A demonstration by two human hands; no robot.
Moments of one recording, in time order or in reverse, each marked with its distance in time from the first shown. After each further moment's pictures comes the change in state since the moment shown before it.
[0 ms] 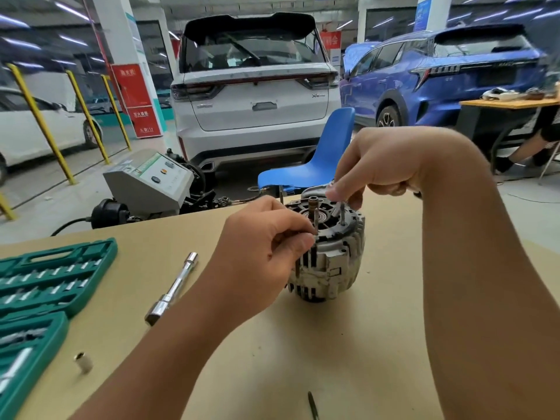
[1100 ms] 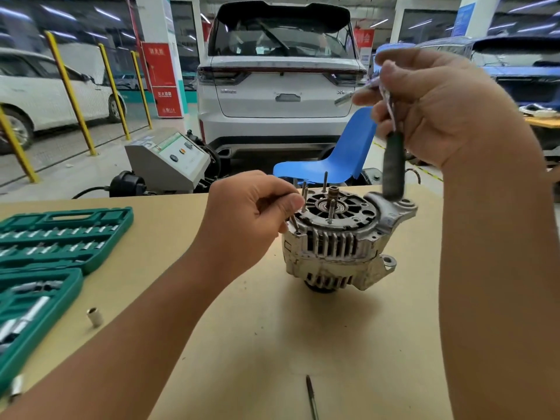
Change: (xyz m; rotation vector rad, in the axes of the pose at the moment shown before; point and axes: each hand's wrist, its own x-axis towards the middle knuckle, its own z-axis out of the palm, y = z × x) left_hand 0.002 -0.031 -0.009 -0.099 0.226 -0.004; right_hand -0.006 -0.023 -0.004 1.101 0.385 -0.414
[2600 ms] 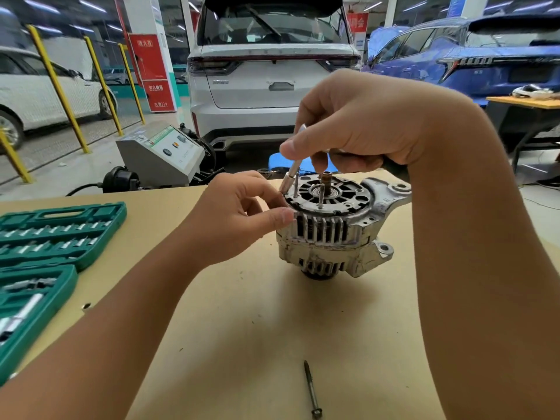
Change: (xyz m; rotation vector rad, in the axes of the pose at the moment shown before) left_hand 0.000 -0.011 -0.011 -0.078 -0.316 -0.197; right_hand -0.019 0.008 0.040 -0.895 -0.498 0.045
